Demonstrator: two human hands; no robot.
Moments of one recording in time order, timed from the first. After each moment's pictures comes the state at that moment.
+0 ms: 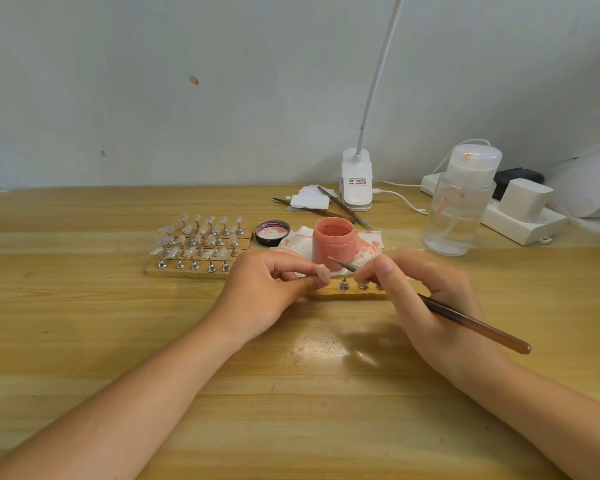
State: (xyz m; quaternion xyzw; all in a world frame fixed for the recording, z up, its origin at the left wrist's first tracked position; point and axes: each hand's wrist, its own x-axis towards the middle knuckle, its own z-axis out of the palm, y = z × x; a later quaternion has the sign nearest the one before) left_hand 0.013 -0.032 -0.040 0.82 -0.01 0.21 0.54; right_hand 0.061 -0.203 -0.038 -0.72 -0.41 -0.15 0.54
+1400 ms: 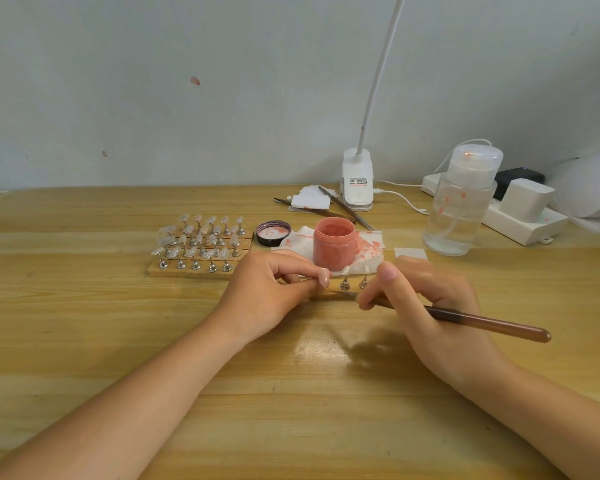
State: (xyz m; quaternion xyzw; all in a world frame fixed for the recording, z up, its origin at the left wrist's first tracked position) left_hand 0.014 -0.029 -0.042 0.83 -0.02 0.20 0.52; right_hand 0.060 -0.205 -0.041 -0.72 -0.42 -0.13 0.54
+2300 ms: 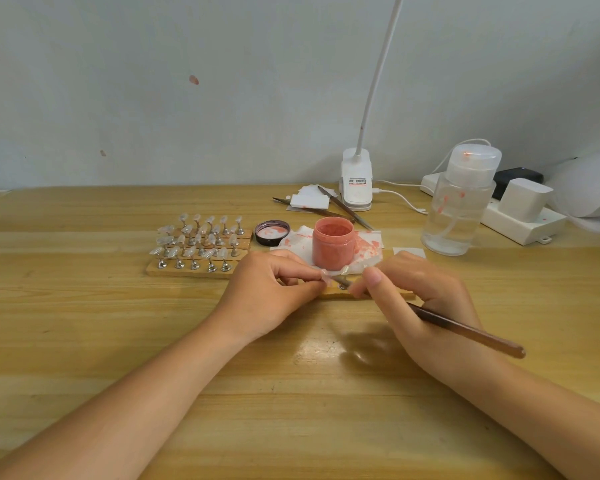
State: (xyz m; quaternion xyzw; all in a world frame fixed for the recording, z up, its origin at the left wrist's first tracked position) left_hand 0.012 -0.032 -0.040 0.84 0.01 0.20 0.50; right_hand 0.062 -0.203 -0.041 -0.73 -0.45 -0.17 0.48
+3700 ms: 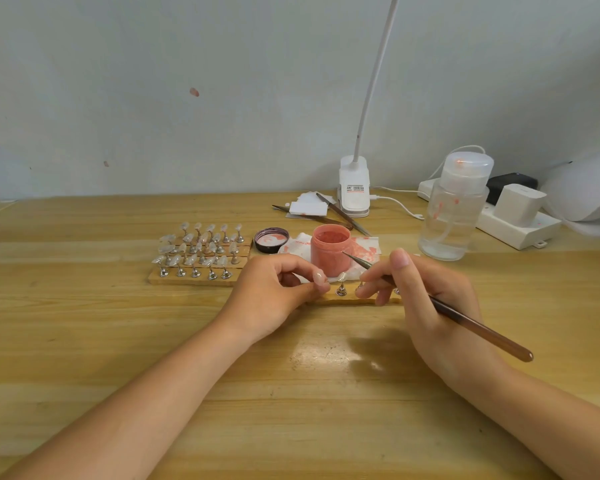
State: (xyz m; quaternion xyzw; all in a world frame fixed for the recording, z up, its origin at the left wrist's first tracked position) left_hand 0.021 -0.034 -0.041 0.81 0.05 0.17 0.55; right_hand 0.061 -0.203 -0.039 -0.70 -0.36 -0.12 0.60
